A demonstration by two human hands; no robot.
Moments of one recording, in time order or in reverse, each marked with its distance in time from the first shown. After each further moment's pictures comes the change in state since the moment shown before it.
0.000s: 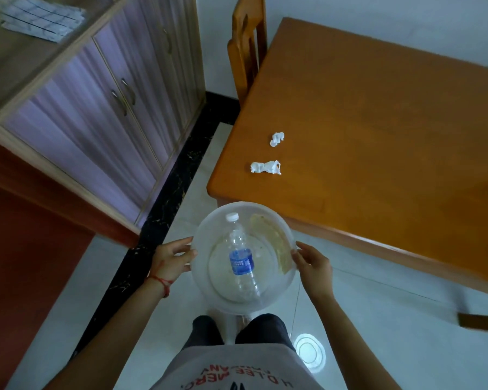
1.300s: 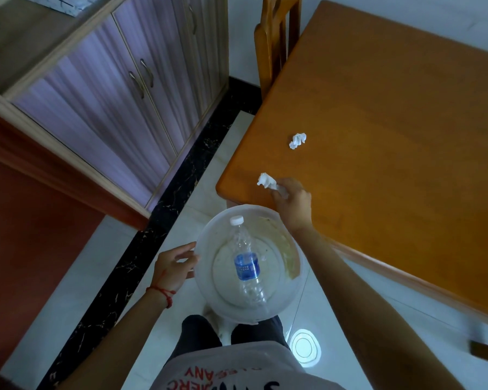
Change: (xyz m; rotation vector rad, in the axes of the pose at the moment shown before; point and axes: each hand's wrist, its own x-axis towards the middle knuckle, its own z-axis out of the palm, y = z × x) left_hand 0.008 -0.017 0.010 -0.032 0.122 -0.050; right_hand 0.115 -0.105 0.055 -0.252 -0.056 -0.569
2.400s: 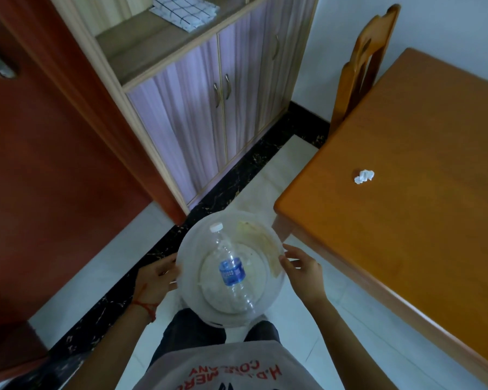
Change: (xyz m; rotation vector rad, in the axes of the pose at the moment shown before) left_hand -0.039 -0.027 -0.105 -0.271 0.265 -0.004; right_hand -0.086 -0.024 0.060 0.127 -0.404 0.270
